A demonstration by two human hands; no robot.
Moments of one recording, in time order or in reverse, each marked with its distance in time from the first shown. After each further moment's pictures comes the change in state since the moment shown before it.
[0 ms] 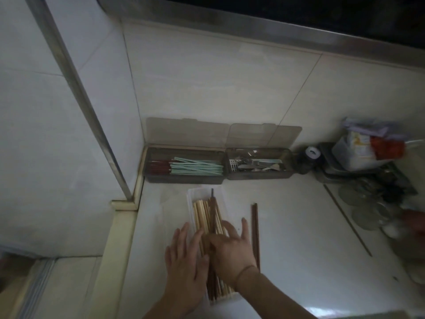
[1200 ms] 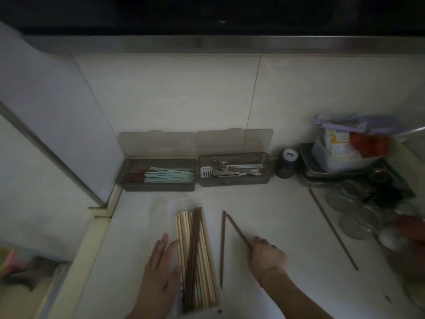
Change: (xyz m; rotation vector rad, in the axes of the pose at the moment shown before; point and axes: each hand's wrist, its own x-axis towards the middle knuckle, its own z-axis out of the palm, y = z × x) left_hand -0.012 0.045 0.040 0.013 0.082 -0.001; right_hand -0.048 0.187 0.013 0.067 -0.336 0.418
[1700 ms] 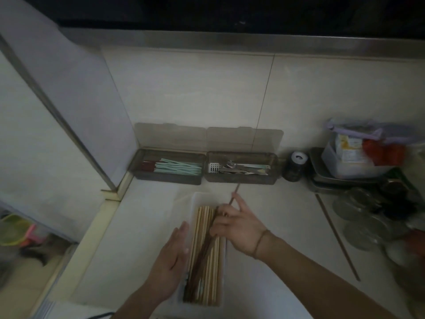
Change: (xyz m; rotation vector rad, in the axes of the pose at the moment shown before) left_hand 0.002 0.036 0.013 -0.144 -0.135 -0.088; right_hand 0.029 -0.023 -0.060 -0.196 0.568 -1.185
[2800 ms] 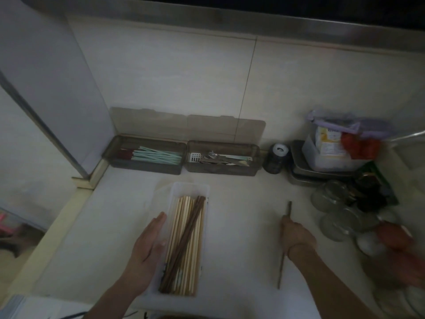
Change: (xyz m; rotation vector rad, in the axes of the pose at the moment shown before) left_hand 0.000 -0.010 0.022 -0.171 0.135 0.055; right_hand -0.147 0.059 0.013 0.118 -0.643 1.268
